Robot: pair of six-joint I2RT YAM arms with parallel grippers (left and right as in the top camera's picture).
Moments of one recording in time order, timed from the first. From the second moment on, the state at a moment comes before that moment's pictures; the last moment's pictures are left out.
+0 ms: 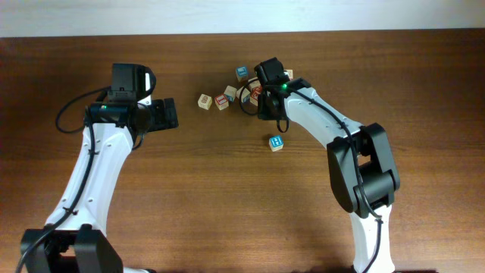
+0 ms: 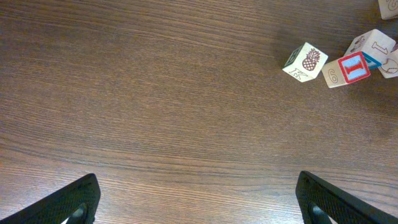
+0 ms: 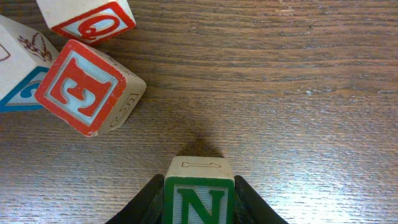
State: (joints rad) left arm -0.04 1.60 1.31 -0.77 -0.07 -0.18; right arm 0.41 2.23 1.69 -0.66 0.14 0.40
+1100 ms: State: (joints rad) left arm -0.04 1.60 1.31 -0.78 -0.07 -0.18; right arm 0.49 2.23 1.99 -1.02 0.04 0.35
